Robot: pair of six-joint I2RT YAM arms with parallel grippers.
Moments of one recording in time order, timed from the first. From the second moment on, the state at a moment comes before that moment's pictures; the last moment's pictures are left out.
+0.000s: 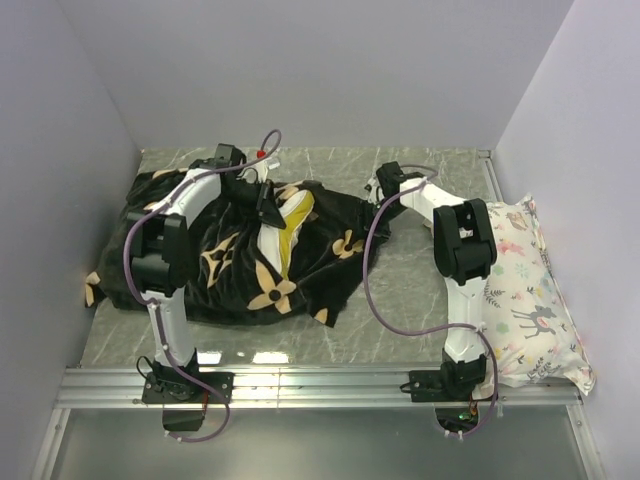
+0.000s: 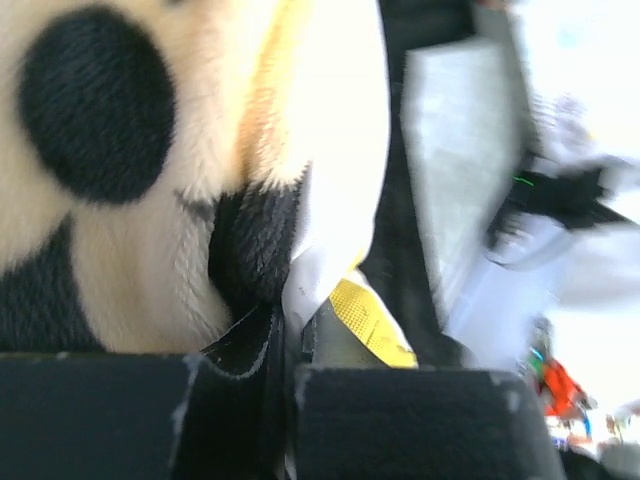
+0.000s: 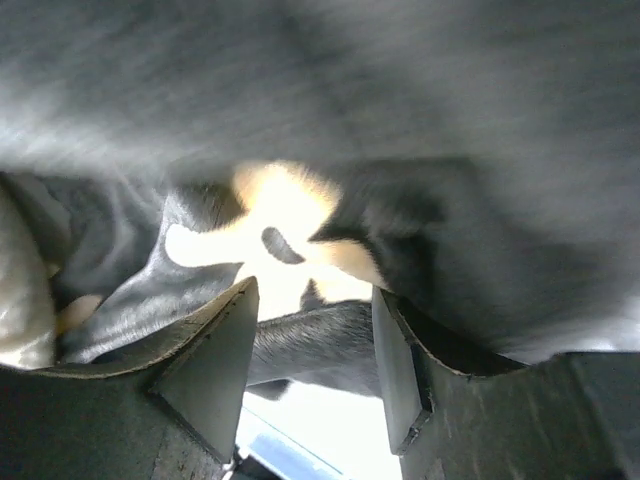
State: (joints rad) left arm -0.20 2.01 1.63 -0.82 0.86 0.06; right arm 0.26 2.16 1.60 -0.81 -0.51 0.31
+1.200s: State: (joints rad) left arm -0.30 2.08 1.32 0.68 1.16 -1.06; right arm 0.40 2.15 1.56 -0.35 -0.29 0.82
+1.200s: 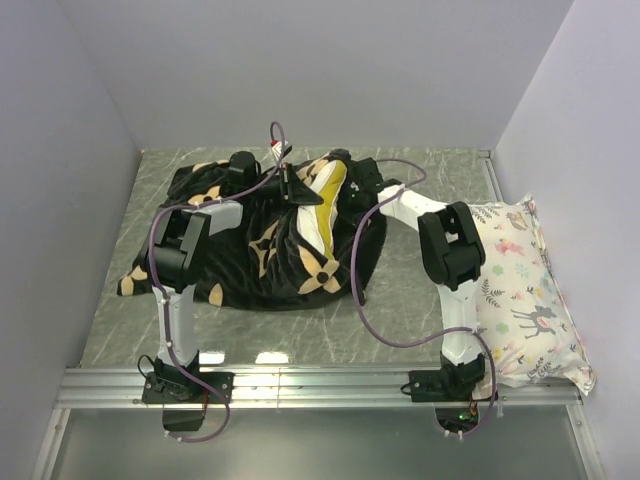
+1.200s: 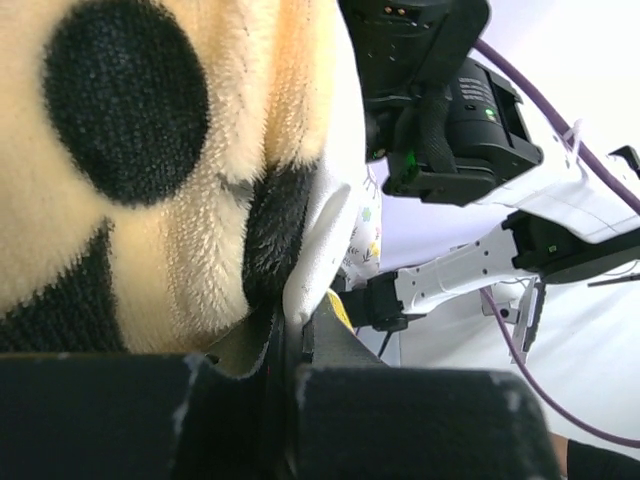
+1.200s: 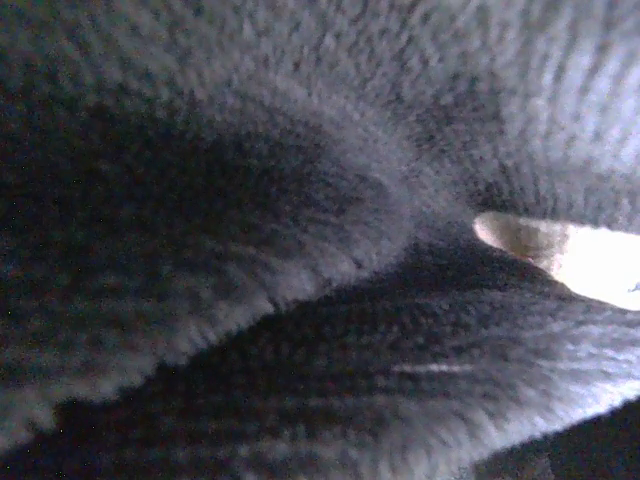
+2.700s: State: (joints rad) left arm -0.22 2.08 1.37 0.25 1.22 -0.76; right arm 0.48 2.02 1.49 -0.43 -0.34 0.56
